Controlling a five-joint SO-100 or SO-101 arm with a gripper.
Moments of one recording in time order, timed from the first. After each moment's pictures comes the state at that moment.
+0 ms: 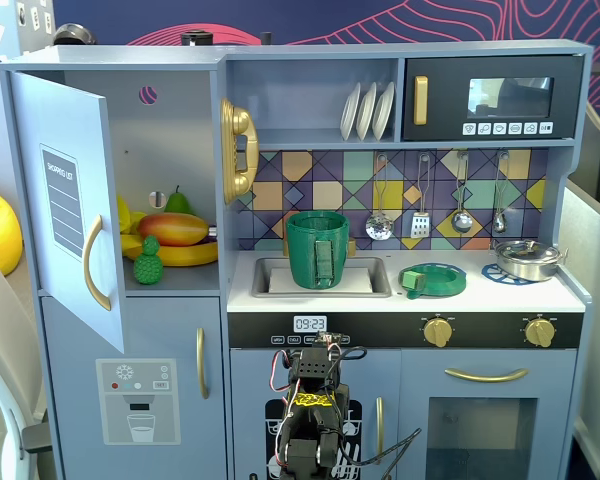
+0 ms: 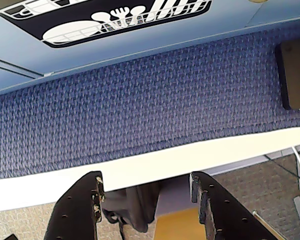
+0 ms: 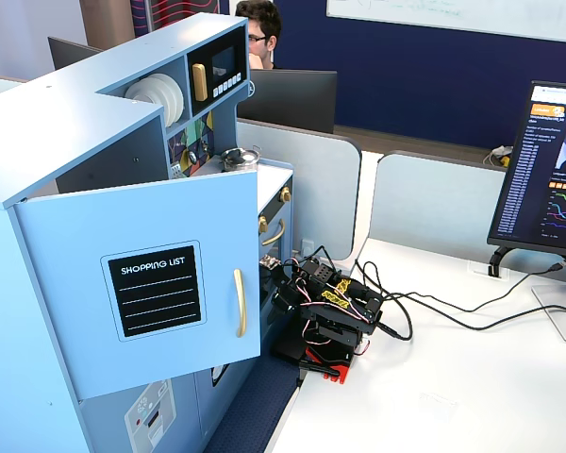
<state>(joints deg) 5.6 182.9 171.2 77.9 -88.3</state>
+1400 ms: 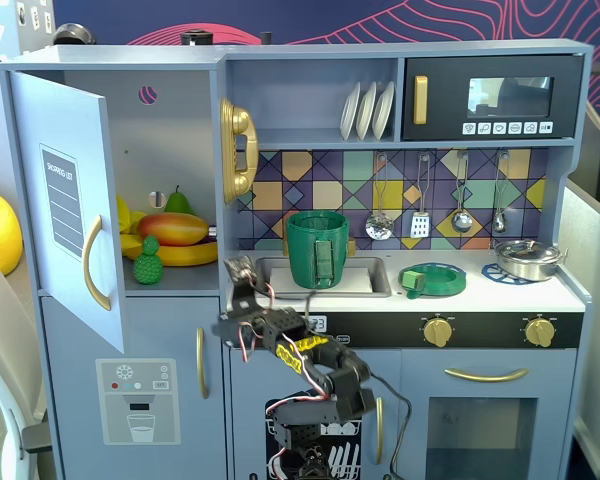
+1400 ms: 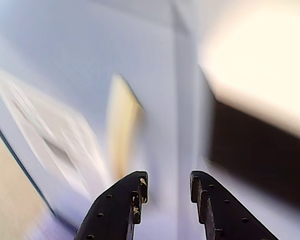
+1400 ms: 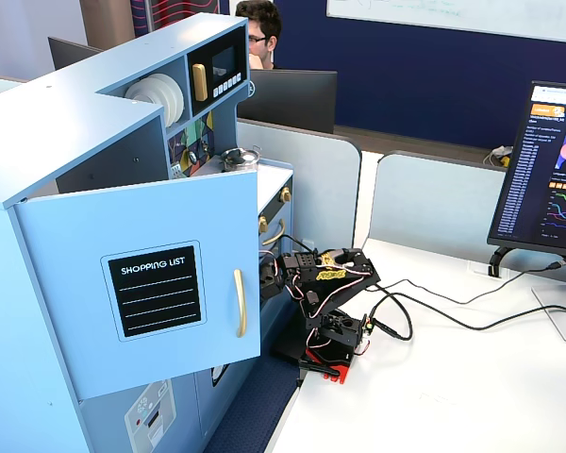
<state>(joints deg) -37.0 148.9 144.1 20.7 -92.0</state>
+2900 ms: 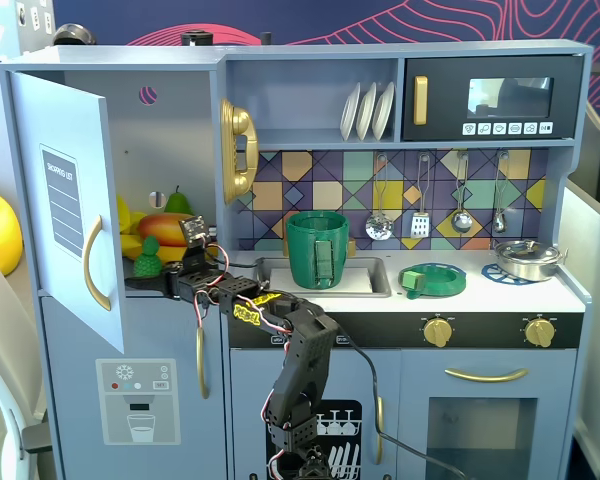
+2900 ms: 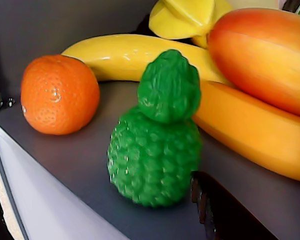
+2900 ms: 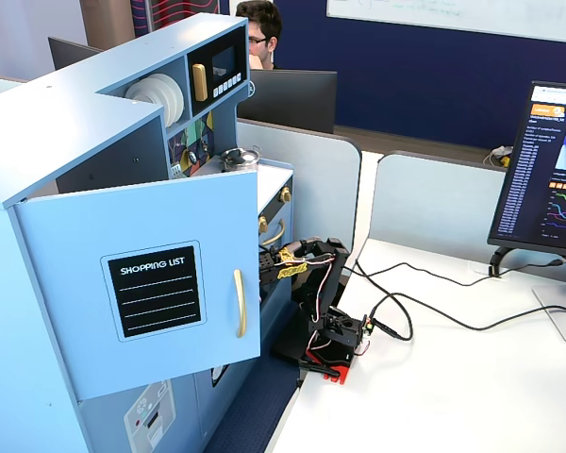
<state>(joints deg) -44.3 107.6 109.5 -5.6 -93.7</state>
